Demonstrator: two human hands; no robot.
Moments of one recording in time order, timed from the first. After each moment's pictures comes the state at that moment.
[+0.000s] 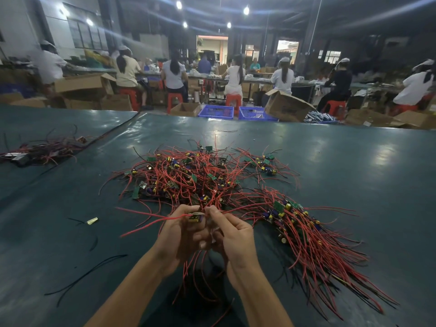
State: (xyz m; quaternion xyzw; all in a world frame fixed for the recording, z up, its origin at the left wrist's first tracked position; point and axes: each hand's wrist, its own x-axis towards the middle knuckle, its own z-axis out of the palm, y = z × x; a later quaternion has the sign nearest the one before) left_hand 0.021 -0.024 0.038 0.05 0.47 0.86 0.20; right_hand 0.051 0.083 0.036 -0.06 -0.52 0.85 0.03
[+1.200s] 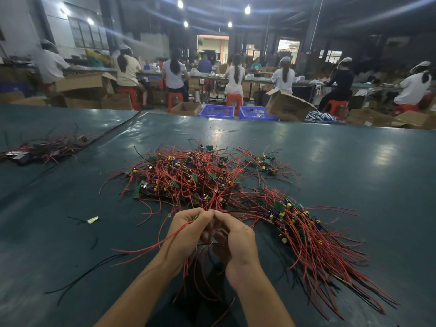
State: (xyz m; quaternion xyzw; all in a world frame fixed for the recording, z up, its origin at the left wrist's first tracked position) left_hand 0.018 -0.015 0.024 0.12 0.69 0.71 0.05; right_hand 0.047 0.085 0.031 -0.16 -0.50 0.85 0.01
